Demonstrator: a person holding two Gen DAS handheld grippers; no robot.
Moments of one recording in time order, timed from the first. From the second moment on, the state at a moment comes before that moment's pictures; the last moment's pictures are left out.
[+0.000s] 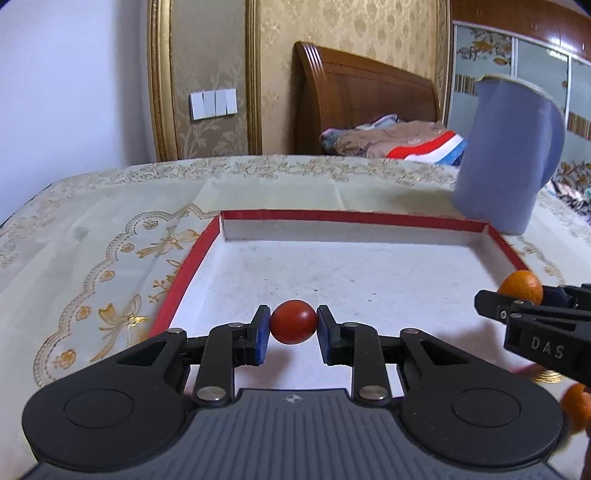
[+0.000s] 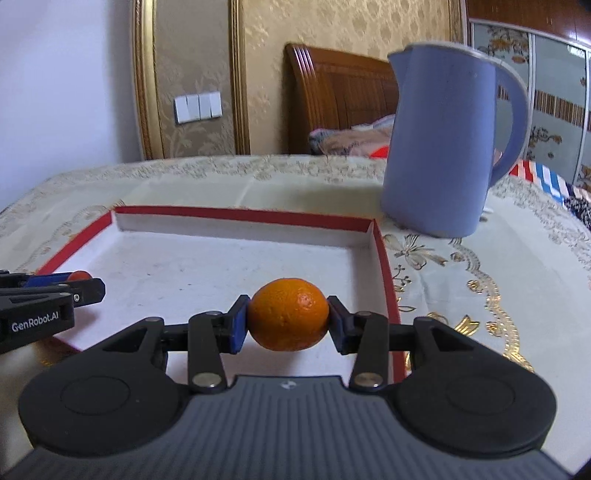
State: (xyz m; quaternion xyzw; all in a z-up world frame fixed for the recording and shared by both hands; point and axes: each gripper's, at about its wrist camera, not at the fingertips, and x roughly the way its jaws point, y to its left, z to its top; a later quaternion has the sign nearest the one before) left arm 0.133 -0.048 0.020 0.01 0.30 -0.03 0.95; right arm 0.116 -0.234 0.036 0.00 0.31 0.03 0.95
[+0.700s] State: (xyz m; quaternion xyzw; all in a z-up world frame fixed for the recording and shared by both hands) left arm 0.163 -0.045 0.004 0.01 0.32 -0.04 0.95; right arm 0.142 -0.237 0.022 0.01 0.34 0.02 0.94
